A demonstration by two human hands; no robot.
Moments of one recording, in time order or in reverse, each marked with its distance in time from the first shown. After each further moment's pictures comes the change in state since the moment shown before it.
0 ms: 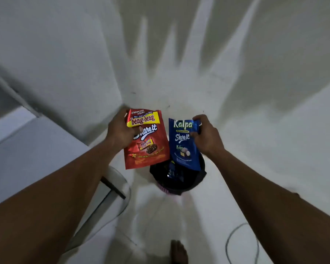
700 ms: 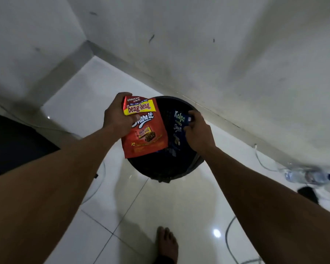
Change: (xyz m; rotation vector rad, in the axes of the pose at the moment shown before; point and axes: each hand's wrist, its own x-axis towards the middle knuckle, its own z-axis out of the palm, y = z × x) left_hand 0.125 -0.233 0.242 0.073 -0.093 -0.137; right_hand 0.107 0.277 0.185 -0.018 -0.143 0.273
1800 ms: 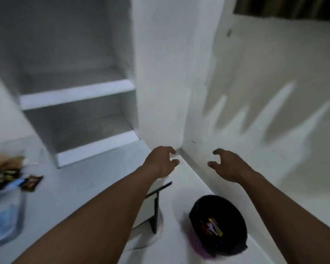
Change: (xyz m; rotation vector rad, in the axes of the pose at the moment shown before) left_hand -0.318 0.216 -0.360 0.268 0.194 0.039; right_hand -0.316 -0.394 -0.186 -0.575 -0.146 -0.584
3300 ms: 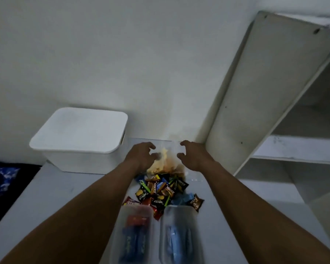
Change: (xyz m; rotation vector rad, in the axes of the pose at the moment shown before) left_hand -0.173 -0.480 -0.451 -0.067 0.433 -0.571; right_hand 0.056 -0.726 0.198 -0.103 -0.305 -0.697
